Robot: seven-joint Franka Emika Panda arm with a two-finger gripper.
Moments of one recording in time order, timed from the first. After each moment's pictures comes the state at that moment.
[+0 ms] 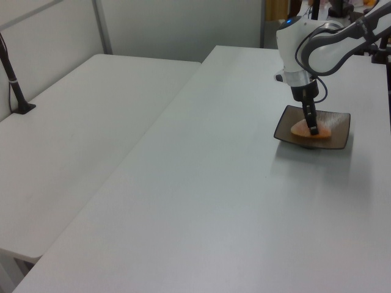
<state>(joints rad) 0.04 0.13 0.02 -2.10 -0.08 1.94 -0.21</state>
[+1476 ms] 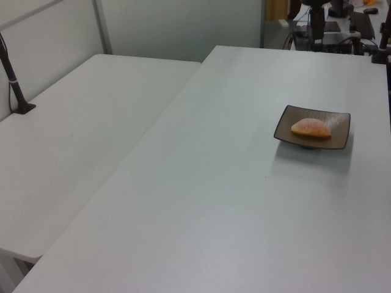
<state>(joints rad) 0.07 -0.06 0.03 -1.62 -0.03 1.45 -0.15</state>
